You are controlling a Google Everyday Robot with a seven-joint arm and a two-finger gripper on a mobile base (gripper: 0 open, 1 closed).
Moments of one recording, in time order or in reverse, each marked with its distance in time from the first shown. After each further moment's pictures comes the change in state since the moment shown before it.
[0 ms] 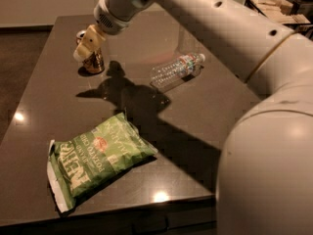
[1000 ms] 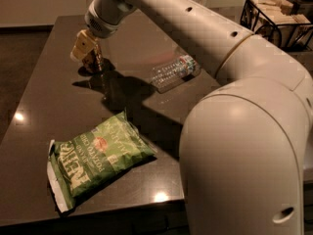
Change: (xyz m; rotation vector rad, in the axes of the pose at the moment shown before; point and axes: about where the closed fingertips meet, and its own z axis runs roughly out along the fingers) arm -0.011 -0.007 0.049 -0.023 0.036 0.011
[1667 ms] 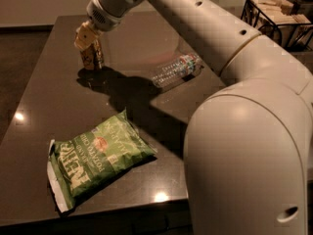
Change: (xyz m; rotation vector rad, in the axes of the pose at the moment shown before) arm -0.010 0.004 -0.021 -0.057 -0.041 -0.009
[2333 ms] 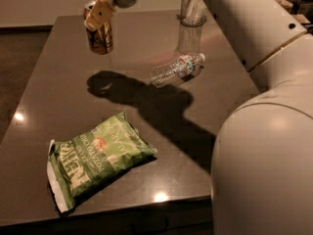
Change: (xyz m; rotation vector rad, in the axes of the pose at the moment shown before) arm -0.010 0.009 -0.093 -0.058 -0.088 -0.107
